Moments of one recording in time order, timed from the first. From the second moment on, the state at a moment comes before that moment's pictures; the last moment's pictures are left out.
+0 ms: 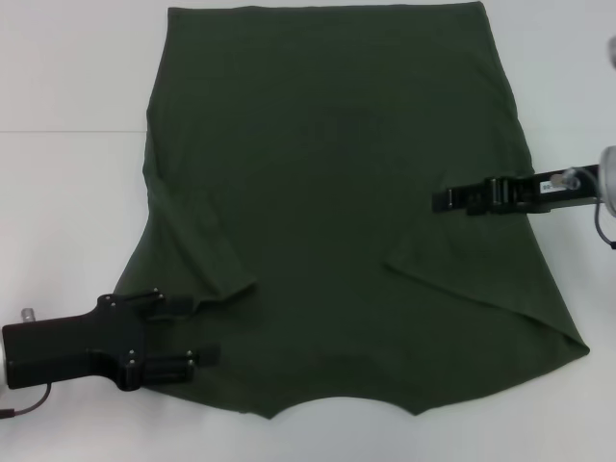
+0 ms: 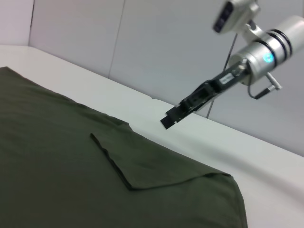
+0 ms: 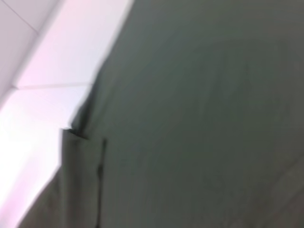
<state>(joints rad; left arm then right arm) -0.40 -2.07 0.63 0.70 2.04 1.65 -1.34 0.74 2.01 -0.83 -0.75 -2.28 -1.25 2.43</state>
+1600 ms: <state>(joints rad) -0.38 -2.08 0.58 0.69 2.06 1.62 -1.40 0.33 2.09 -0.67 -0.53 -1.92 -1.49 0.91</state>
